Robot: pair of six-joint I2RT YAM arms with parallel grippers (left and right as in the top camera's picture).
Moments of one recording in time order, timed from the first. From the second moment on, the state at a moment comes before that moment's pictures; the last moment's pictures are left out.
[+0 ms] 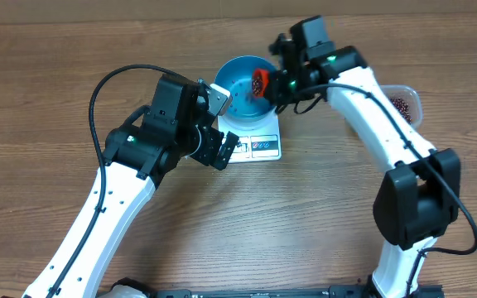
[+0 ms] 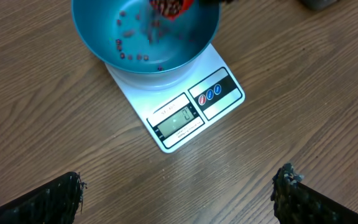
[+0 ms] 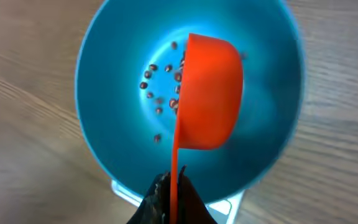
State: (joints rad) left arm -0.40 1.38 1.29 -0.87 0.15 0.08; right arm 0.37 2.00 1.75 -0.86 -0.31 0.14
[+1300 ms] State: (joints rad) left arm -0.40 1.38 1.29 -0.87 0.15 0.08; right arm 0.55 1.91 1.76 -0.85 0.17 -0.06
